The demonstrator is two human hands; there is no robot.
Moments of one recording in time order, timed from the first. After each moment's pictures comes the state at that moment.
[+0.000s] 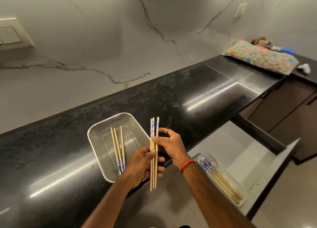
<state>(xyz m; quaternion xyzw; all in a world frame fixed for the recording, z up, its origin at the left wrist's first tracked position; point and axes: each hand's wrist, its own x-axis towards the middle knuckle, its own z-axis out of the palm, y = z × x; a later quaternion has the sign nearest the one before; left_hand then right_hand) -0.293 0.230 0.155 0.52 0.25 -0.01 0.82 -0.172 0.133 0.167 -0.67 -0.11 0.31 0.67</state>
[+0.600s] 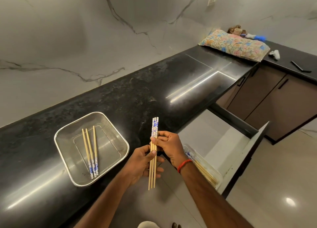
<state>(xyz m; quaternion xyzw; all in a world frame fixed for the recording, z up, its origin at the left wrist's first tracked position) -0.240 0.157 0.143 0.58 0.22 -0.10 0.78 -0.141 0.044 0.154 -0.72 -0.09 0.25 0.64</state>
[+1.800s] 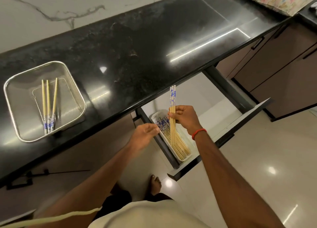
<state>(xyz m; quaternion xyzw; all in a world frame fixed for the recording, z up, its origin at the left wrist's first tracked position) -0.163 0.018 0.059 0.68 0.33 -0.08 0.65 -0.009 -0.116 0.070 -0.79 -0.08 0.31 0.53</state>
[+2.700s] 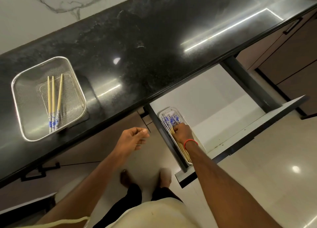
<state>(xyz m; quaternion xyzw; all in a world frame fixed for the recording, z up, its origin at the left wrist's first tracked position) -0.193 0.049 0.054 0.63 0.44 -0.06 0.64 -0.025 -0.101 -0.045 -0.90 -0.19 0.34 0.18</state>
